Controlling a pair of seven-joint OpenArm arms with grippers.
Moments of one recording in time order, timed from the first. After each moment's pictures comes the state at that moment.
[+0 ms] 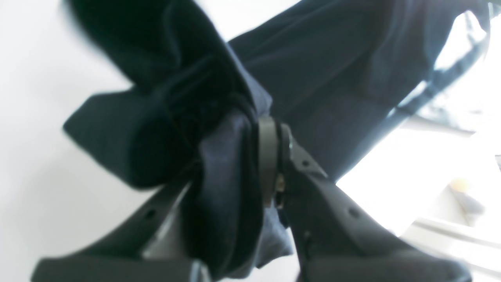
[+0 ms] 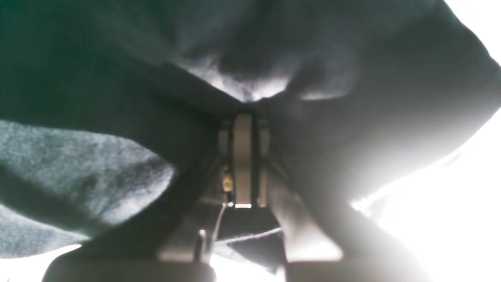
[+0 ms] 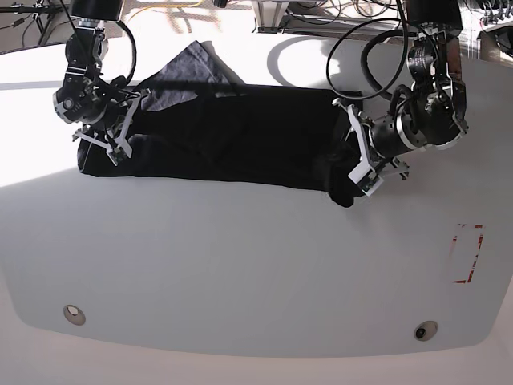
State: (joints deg) left arm 3.3 -13.5 -2.6 113.5 -38.7 -37.0 70.2; right arm -10.1 15.6 17.7 95.1 9.1 41.1 -58.5
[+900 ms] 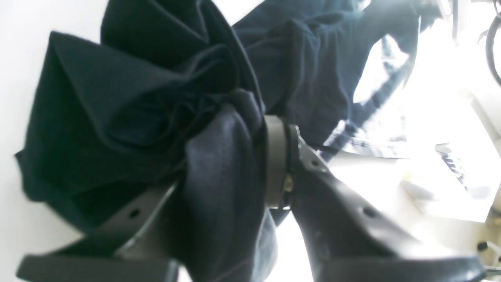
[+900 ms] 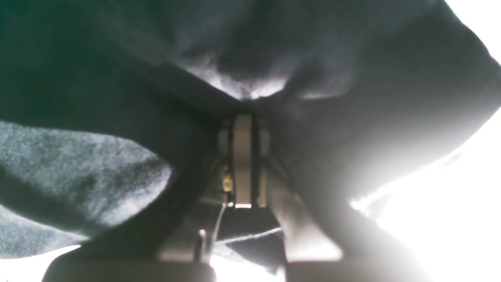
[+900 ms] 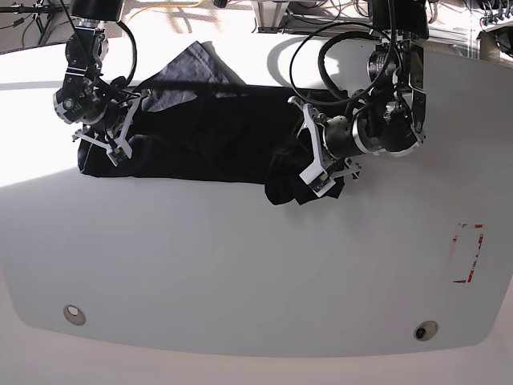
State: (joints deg) left arm 0.6 -4.7 3.9 108.3 -37.3 -36.8 72.1; right arm -9.9 15.6 17.8 94.9 9.2 41.1 -58.4
